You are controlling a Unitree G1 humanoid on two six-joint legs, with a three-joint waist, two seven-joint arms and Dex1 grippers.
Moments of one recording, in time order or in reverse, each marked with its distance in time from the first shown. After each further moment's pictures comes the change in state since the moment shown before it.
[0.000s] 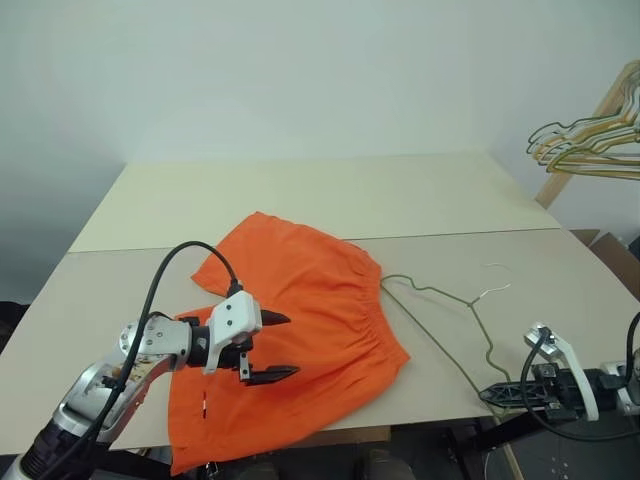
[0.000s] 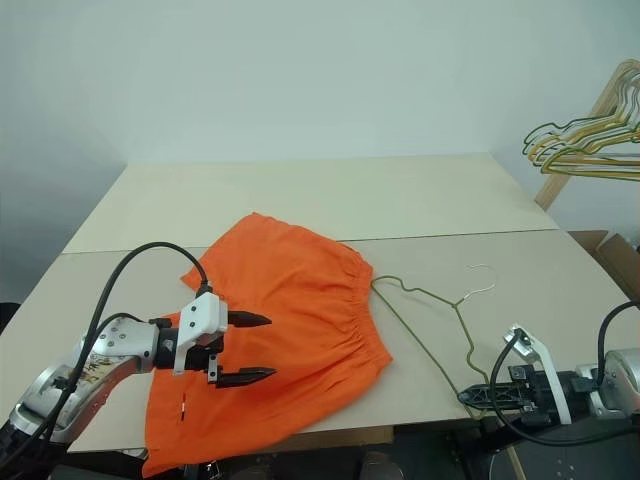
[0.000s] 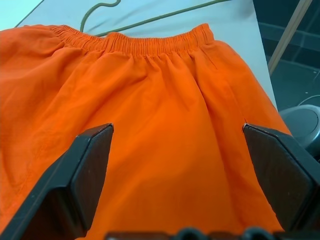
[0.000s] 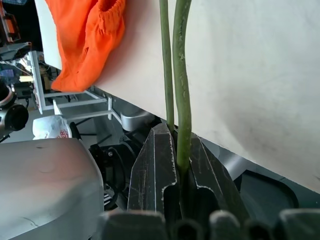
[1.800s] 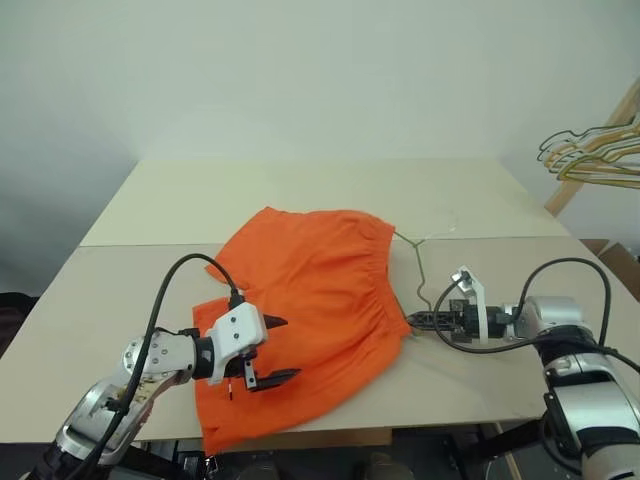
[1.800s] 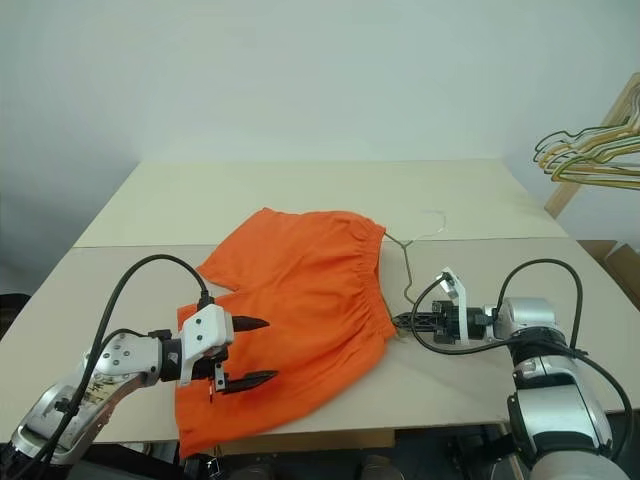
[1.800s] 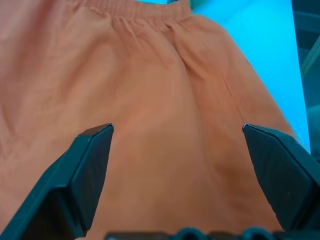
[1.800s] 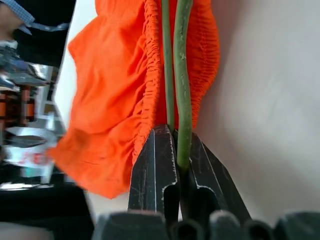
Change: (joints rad) left arm 0.074 -0.044 0.000 -0.073 0.099 0.000 0.104; right arm -0.492 0.491 0.004 0.514 -0.344 -0.438 -0.040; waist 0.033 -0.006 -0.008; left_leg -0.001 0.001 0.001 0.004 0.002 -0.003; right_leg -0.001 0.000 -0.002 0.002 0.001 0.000
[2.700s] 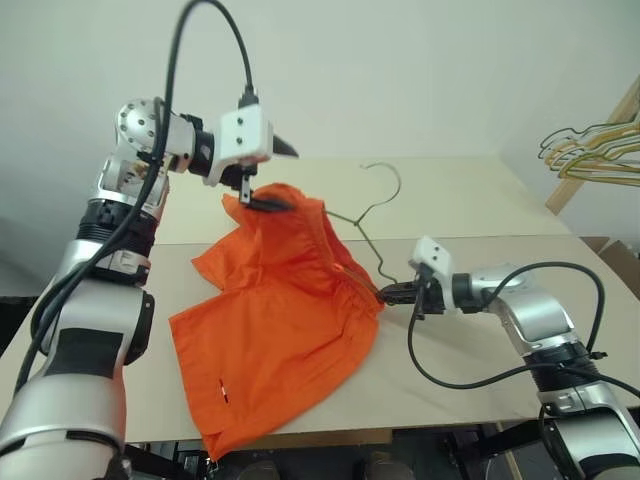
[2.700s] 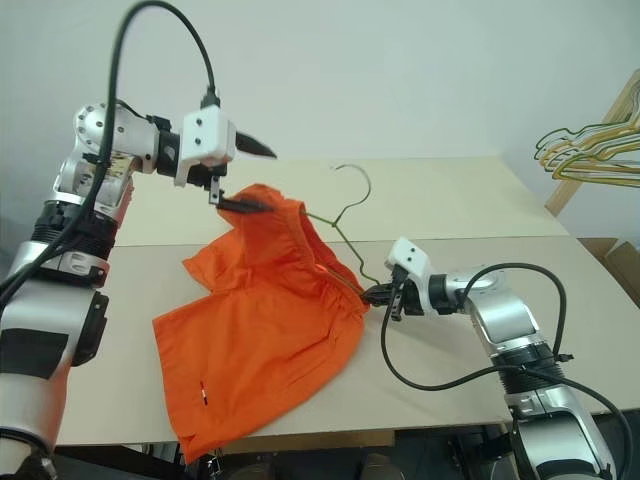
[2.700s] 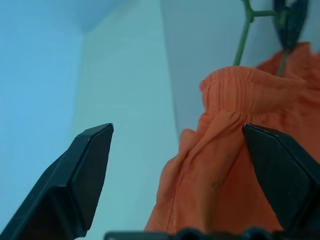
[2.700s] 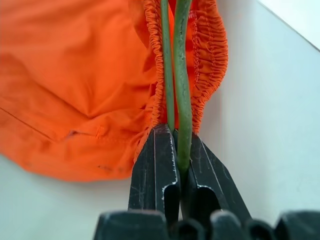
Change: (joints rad) left arm -1.254 -0.130 -0.160 1.336 0.262 -0.655 -0.654; right arm 0.097 -0.002 0.146 -0.653 -0.226 -0.345 -0.221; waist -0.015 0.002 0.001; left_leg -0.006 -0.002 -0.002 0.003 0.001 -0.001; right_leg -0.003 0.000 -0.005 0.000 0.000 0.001
